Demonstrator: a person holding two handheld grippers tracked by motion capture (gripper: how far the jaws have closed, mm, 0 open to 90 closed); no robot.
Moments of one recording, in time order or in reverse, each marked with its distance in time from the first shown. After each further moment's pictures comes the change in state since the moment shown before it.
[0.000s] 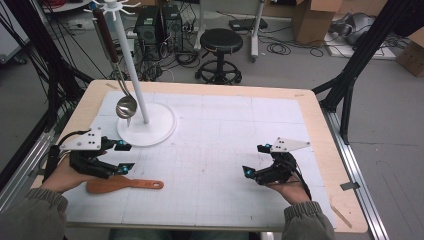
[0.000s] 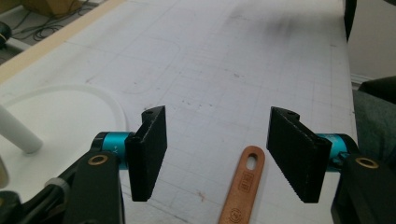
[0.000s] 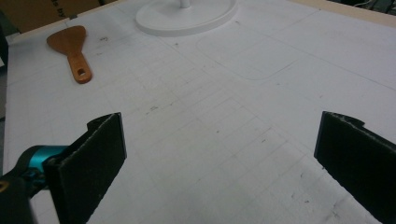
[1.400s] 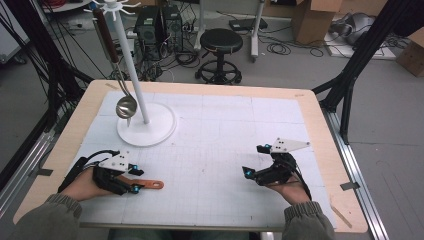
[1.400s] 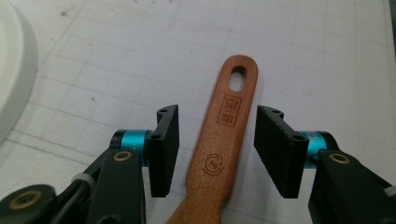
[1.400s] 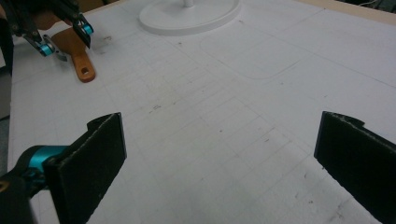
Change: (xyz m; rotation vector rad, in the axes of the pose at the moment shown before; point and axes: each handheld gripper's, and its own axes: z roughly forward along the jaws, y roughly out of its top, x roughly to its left) left arm -0.011 -0.044 0.056 0.316 -0.106 0.058; right arm 0.000 -0.001 0.000 0.002 0.014 0.001
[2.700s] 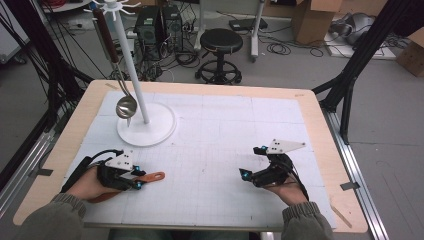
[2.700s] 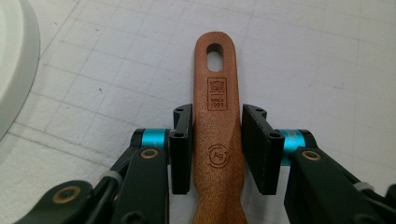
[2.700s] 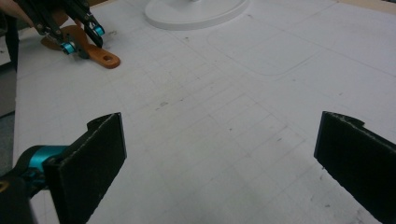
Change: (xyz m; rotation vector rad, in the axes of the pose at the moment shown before) left arm 0.006 -0.001 0.008 0.020 0.039 -0.013; right arm 0.005 -0.001 0.008 0.018 0.025 0.000
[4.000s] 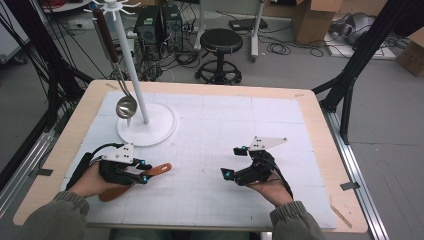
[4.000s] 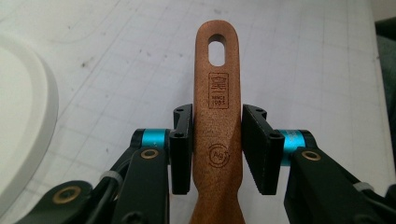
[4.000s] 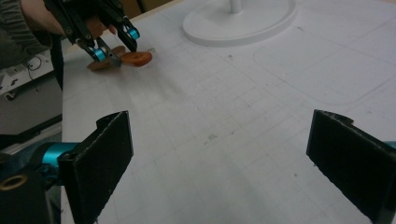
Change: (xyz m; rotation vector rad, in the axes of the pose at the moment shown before) left arm -0.003 0.031 -0.010 -0.154 -0.019 -0.016; right arm 0.025 0.025 0.032 -0.008 0.117 0.032
